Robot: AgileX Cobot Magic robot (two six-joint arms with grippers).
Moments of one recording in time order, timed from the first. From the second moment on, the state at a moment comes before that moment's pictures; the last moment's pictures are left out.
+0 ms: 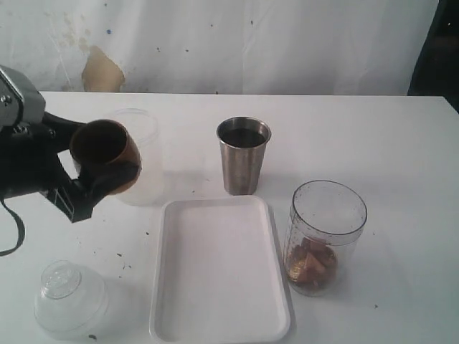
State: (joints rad) left arm -0.12 1.43 -0.54 1.16 -0.78 -0.65; right arm 0.08 0.01 -0.01 0.14 0.10 0.04
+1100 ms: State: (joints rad) left arm 0.16 2.04 -0.75 1.53 -1.19 -0.57; right arm 0.08 0.01 -0.01 0.14 0.10 0.04
